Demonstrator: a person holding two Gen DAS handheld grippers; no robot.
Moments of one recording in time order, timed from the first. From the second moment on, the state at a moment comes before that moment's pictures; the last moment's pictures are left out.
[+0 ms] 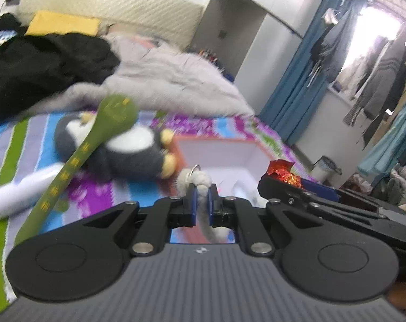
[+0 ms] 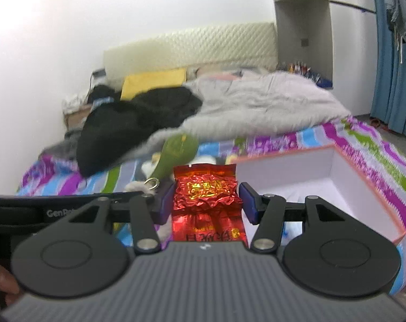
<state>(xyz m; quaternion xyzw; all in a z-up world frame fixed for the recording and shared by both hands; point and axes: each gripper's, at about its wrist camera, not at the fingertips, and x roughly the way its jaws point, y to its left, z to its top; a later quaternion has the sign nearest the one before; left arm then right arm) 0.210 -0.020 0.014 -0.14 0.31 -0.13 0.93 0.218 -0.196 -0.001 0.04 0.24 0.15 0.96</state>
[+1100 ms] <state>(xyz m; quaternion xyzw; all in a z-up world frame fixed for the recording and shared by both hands) 0.435 -0.184 -0.103 -0.05 0.47 -0.18 0.86 0.383 -0.346 -0.145 0.05 0.42 0.03 0.91</state>
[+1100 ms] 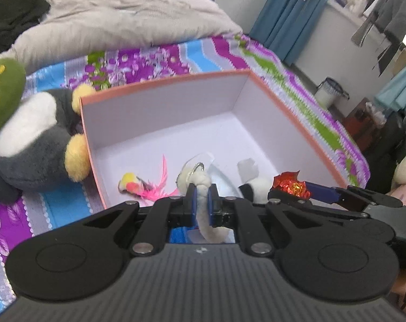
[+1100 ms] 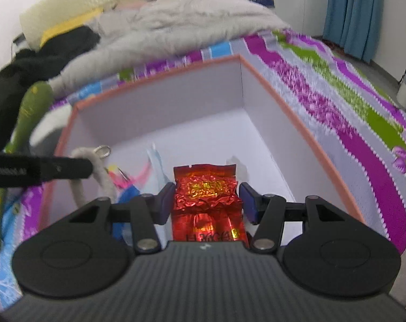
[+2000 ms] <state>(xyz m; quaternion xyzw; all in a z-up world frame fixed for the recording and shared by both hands) 0.289 -0.145 0.057 0.00 0.33 -0.17 0.93 0.263 -0.326 0.001 0.08 0.26 0.02 0.96</state>
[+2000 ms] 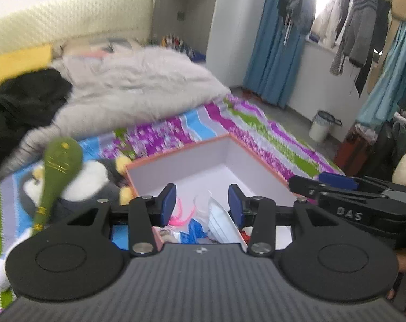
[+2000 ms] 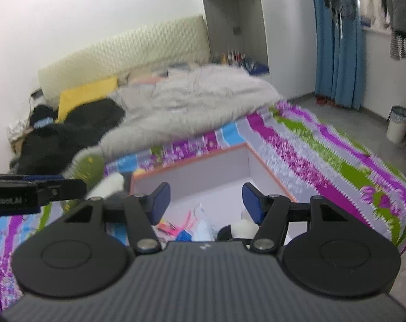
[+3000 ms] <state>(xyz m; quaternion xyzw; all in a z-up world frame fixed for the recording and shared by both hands) 0.083 -0.082 0.048 -0.03 0.30 -0.17 0.94 0.095 -0.274 -0.018 0.05 0.24 -0.01 0.97</state>
